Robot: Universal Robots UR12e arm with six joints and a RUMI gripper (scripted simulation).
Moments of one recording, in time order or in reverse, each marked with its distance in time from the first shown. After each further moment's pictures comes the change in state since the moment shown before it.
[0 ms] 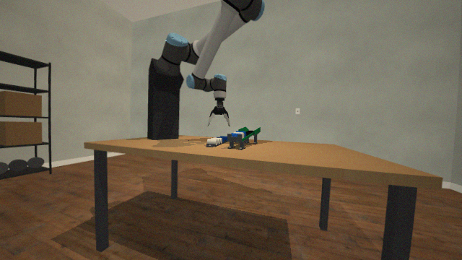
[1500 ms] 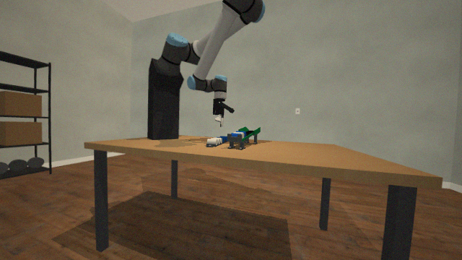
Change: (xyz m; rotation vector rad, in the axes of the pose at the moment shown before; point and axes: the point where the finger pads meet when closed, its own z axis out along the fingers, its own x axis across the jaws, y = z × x) arm -0.020 0.026 0.003 -0.001 0.007 -1.551
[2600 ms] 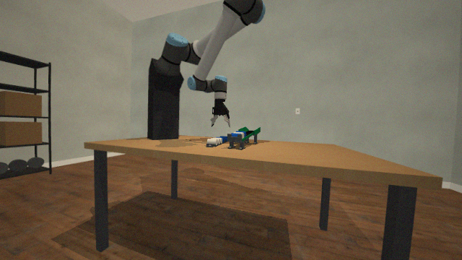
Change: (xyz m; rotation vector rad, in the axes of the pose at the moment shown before) arm -0.020 0.005 0.002 0.006 -0.001 -1.003
